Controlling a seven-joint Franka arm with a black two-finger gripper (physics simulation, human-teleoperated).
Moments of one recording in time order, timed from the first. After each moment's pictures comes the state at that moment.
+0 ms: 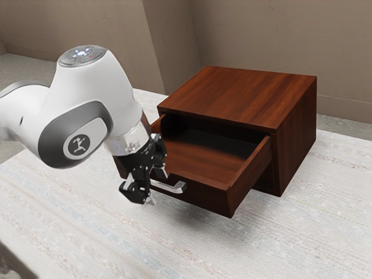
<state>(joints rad) 0.09 -0.31 -0.17 -2.06 0.04 1.96 -1.95</state>
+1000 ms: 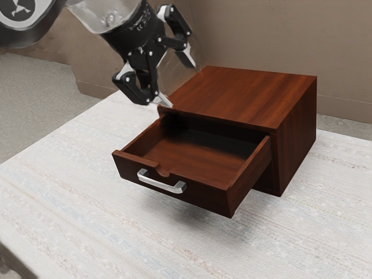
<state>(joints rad) 0.08 -0.15 -0.25 -1.35 0.00 1.66 -1.70</state>
